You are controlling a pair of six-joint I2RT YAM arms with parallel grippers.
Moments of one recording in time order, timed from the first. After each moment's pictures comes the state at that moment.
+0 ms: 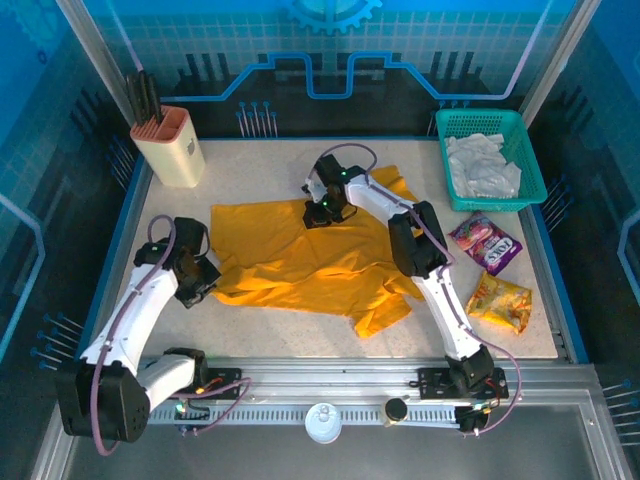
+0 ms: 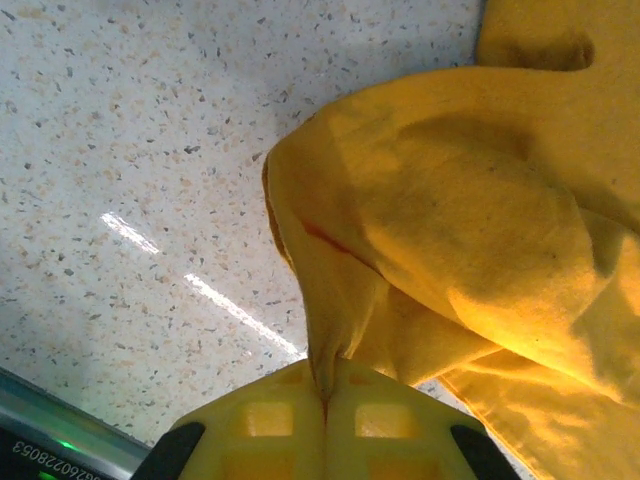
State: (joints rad) left arm -0.04 1.08 0.81 -1.09 -0.01 -0.86; right arm 0.54 2.54 2.18 -0.89 -0.48 0.23
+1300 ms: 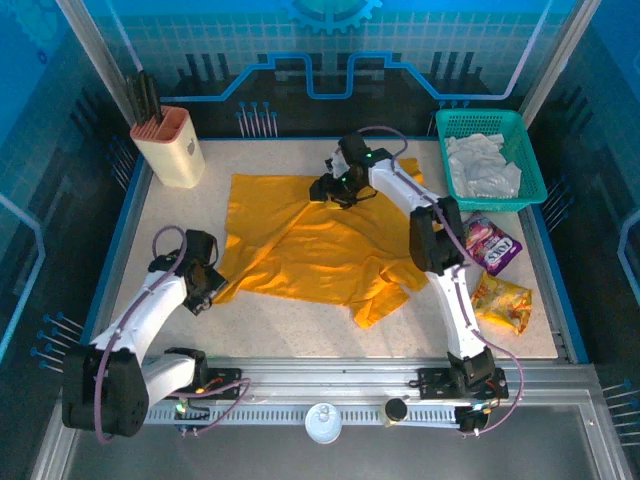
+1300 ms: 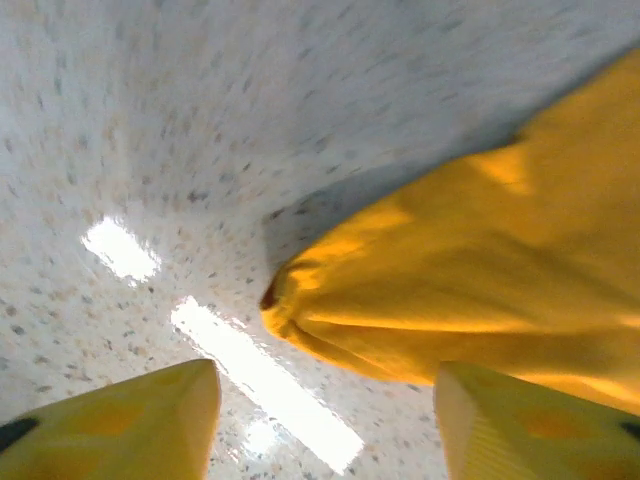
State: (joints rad) left arm -0.07 1.09 0.69 -0.91 -0.13 -0.99; right arm 0.43 2.35 2.08 -0.84 -0.57 0.44
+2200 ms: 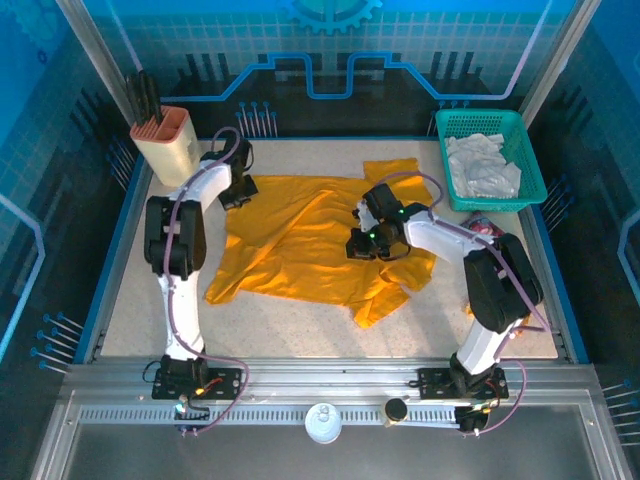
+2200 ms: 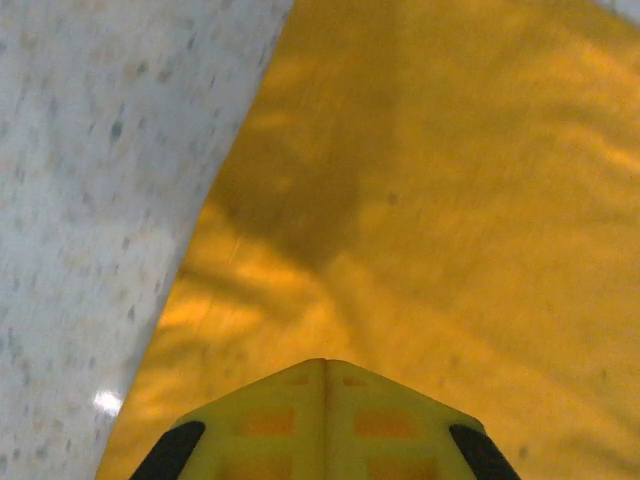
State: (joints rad) left arm -0.08 2.22 1.80 -0.84 -0.13 -0.59; right arm 0.49 1.71 1.13 -0.58 -0.42 0.46
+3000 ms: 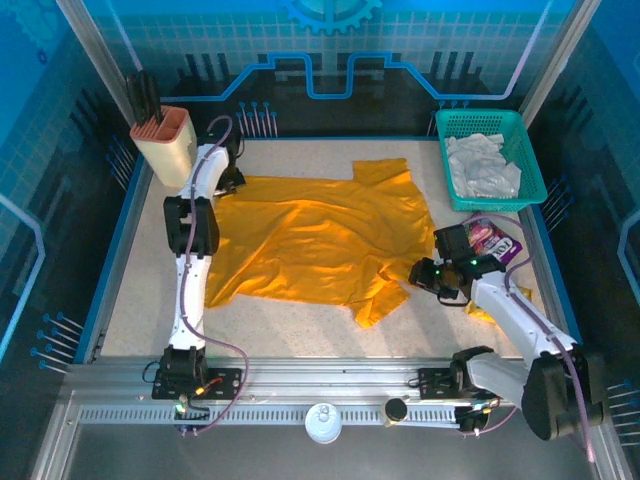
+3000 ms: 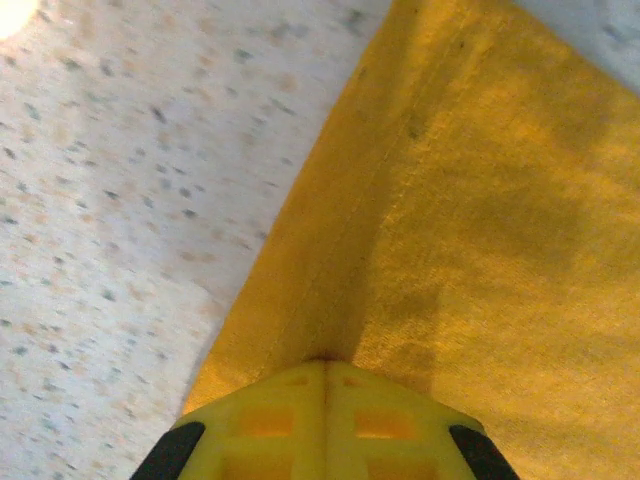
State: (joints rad) left arm 0.02 2.67 2.53 -1.29 -0.24 -0.50; right arm 0.21 1.10 0.66 -0.73 -0.10 0.61
